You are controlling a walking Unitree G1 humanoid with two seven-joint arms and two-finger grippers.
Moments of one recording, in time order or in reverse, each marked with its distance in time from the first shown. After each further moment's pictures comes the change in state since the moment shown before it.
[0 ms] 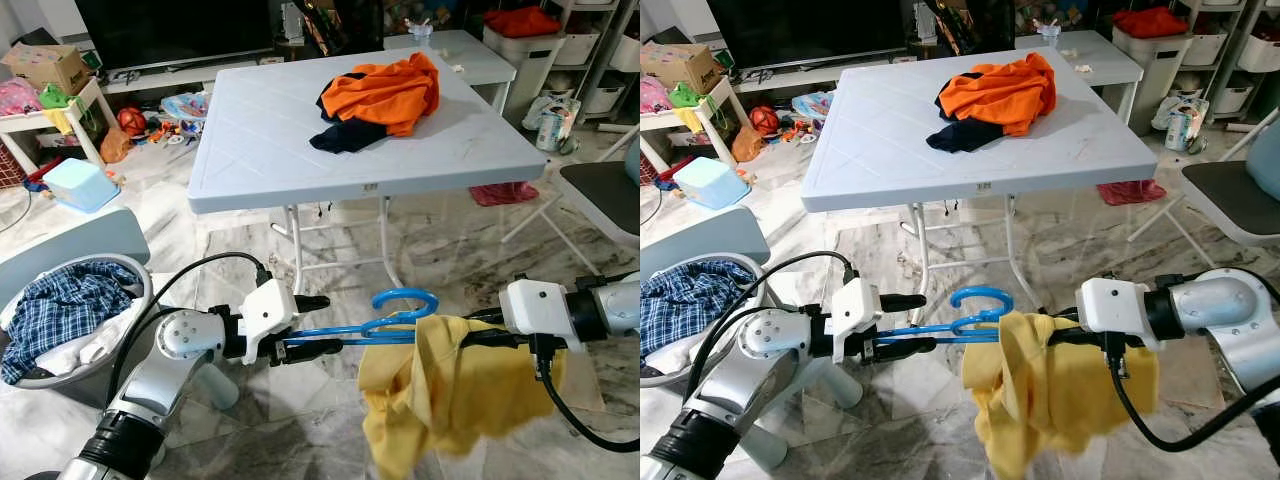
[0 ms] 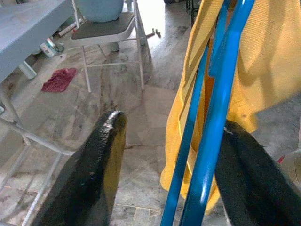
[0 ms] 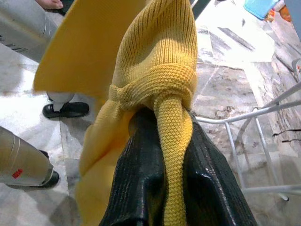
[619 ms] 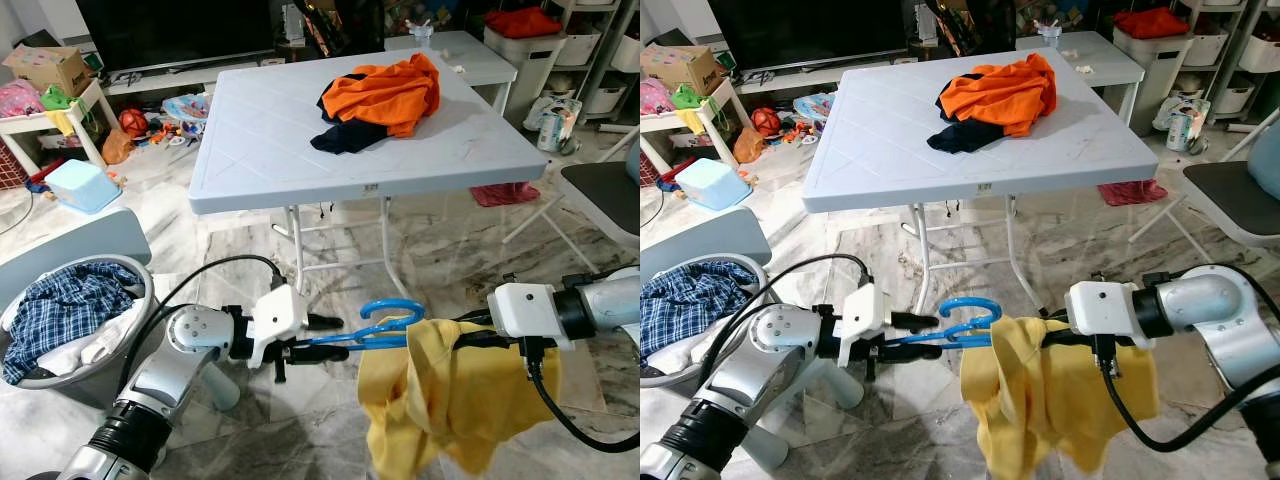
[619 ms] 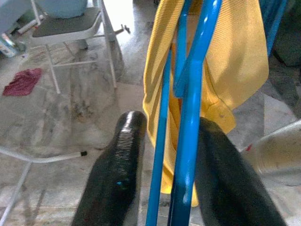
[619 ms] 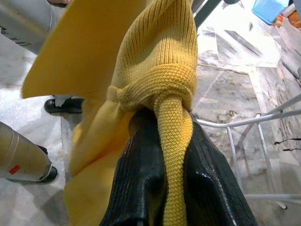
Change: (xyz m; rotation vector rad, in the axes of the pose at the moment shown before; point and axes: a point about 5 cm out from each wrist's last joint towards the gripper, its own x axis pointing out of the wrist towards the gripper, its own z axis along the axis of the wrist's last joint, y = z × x) left arm 0.009 -0.006 -0.001 -0.009 0.016 -0.156; right arm 0.011 -0.003 0.002 -0.038 0.005 0.038
